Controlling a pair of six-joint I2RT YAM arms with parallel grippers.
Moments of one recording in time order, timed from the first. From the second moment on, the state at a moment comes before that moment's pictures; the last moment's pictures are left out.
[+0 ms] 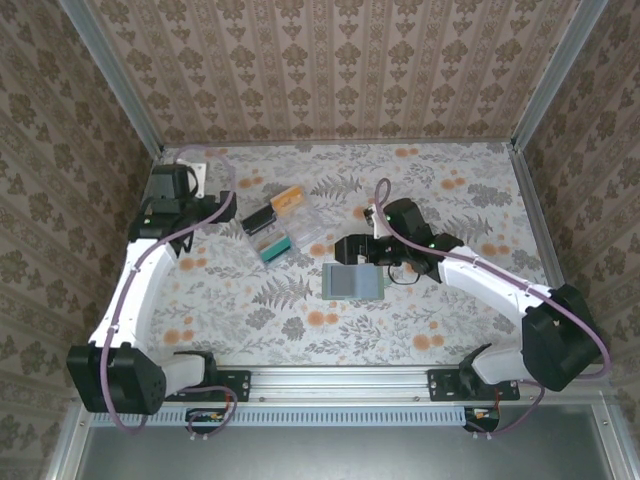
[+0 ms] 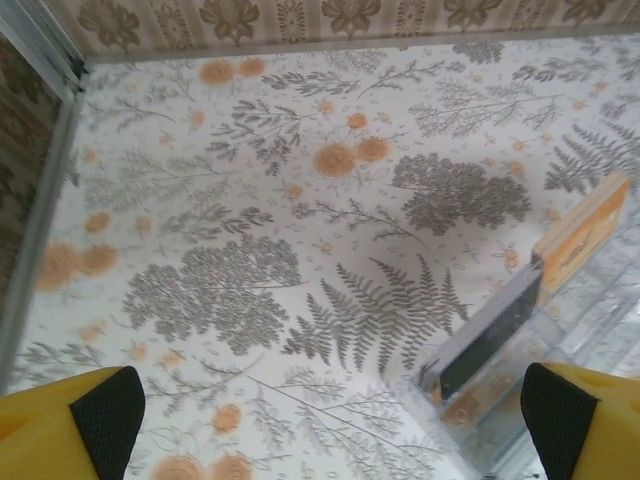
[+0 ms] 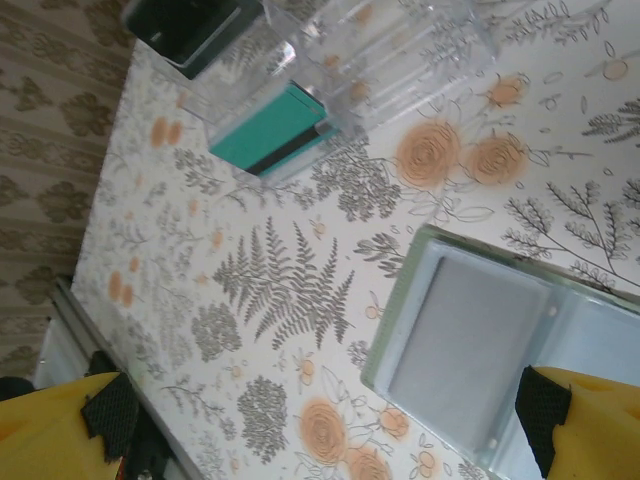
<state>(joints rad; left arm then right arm) -0.10 1.17 1.09 -0.58 0.04 -0.02 0.55 1.38 0.88 -0.26 -0.39 0.55</state>
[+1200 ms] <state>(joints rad) -0.71 1.54 0.76 -0.08 0.38 -0.85 0.56 1.58 0.78 -0.34 -0.11 0.55</state>
